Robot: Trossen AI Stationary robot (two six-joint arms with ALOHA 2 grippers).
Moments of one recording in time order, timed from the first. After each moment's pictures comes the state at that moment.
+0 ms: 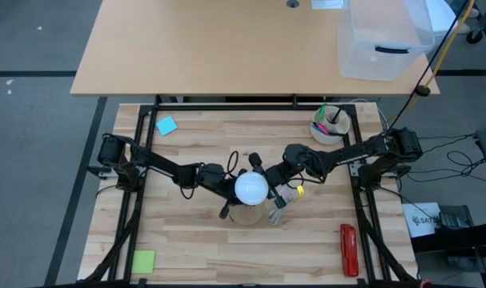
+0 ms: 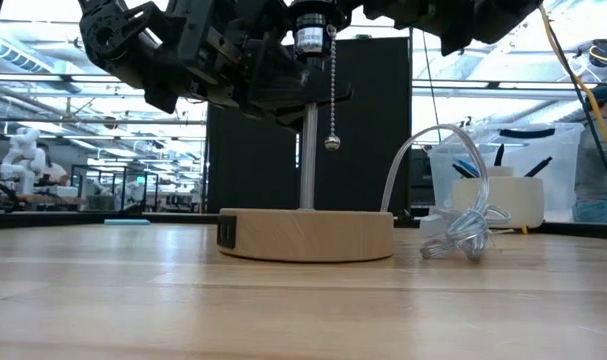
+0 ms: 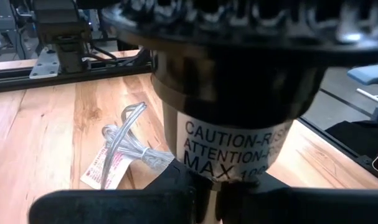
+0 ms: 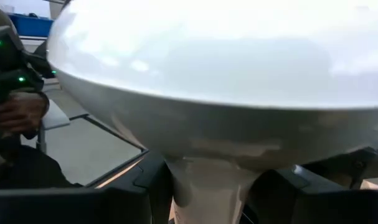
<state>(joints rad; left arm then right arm) -0.12 1.79 0.75 0.76 0.38 0.04 0.04 1.57 0.87 0.73 -0.51 -0.16</state>
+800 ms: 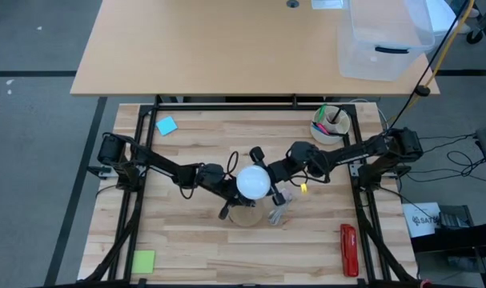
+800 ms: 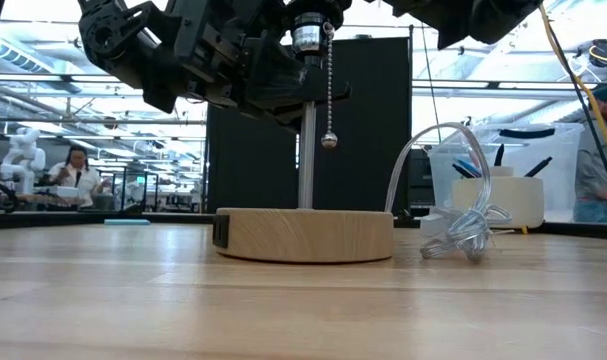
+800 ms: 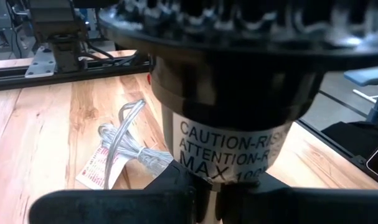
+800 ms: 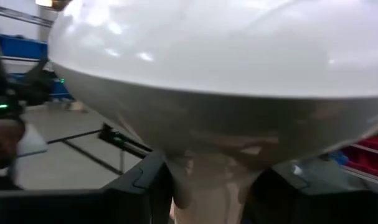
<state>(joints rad) -0.11 1.79 0.75 0.76 0.36 0.04 0.03 1.56 0.87 0.88 -0.48 -0.14</state>
